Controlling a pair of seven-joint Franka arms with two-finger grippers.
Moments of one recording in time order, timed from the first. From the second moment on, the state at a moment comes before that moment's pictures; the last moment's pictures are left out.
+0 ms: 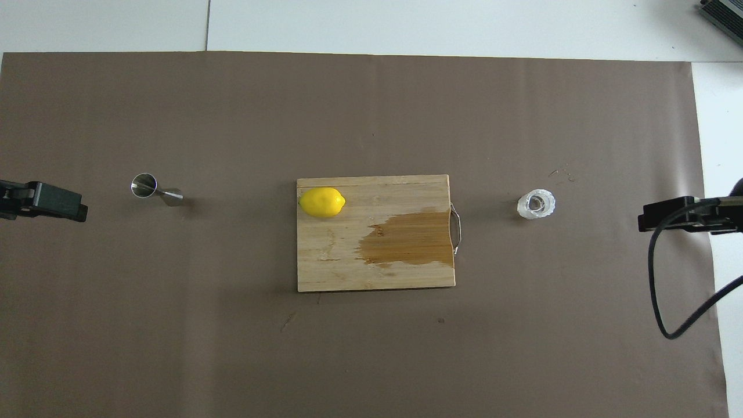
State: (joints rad) left arm 0.05 -0.06 -0.09 -1.60 -0.03 1.48 0.06; right arm -0.03 -0.14 0.06 -1.66 0.01 1.50 0.09
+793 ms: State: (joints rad) left arm 0.05 -0.08 -0.08 -1.64 -0.03 1.45 0.06; right arm -0.03 -0.14 0.06 -1.66 0.01 1.50 0.09
